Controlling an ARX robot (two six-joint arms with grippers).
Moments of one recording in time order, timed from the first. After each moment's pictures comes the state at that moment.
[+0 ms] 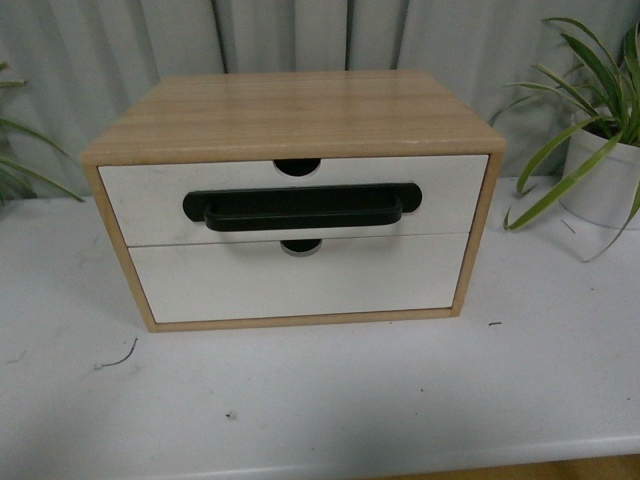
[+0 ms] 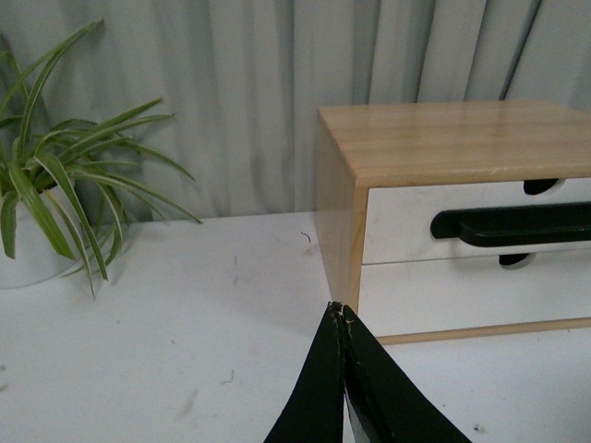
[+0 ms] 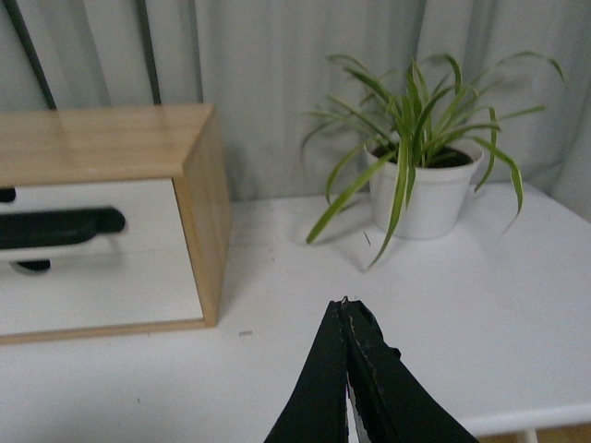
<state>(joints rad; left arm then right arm) 0.00 0.01 0.01 0.00 0.00 -0.01 0.00 0.00 0.01 -0.01 0.00 0.00</state>
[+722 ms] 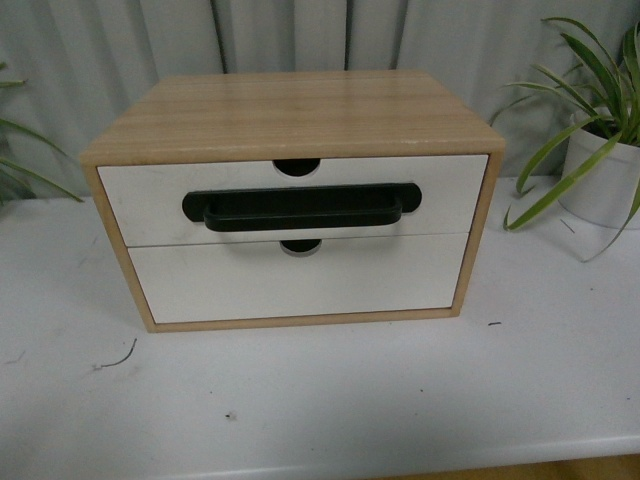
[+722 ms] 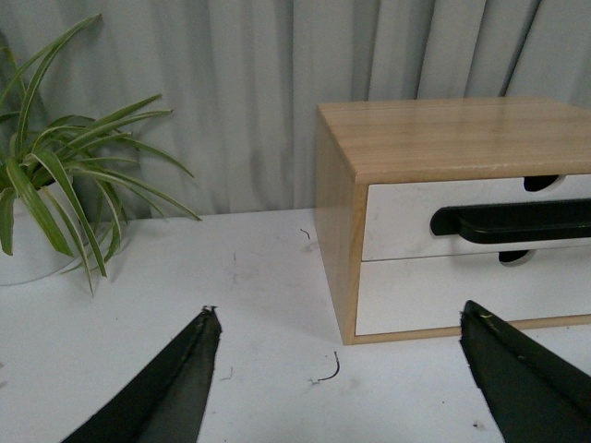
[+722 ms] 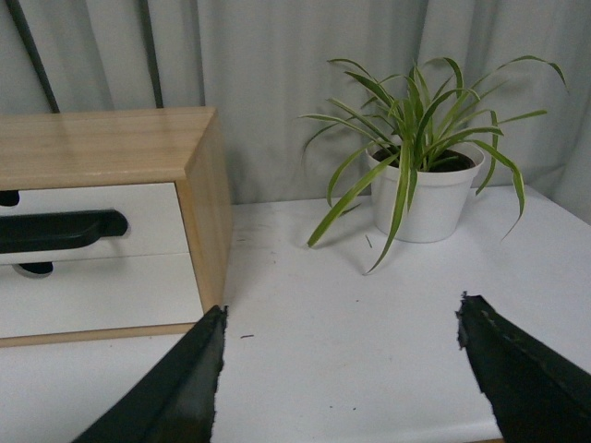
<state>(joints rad) 0.00 0.01 0.01 0.00 0.00 -0.01 0.00 0.00 0.01 0.00 0.00 0.00</state>
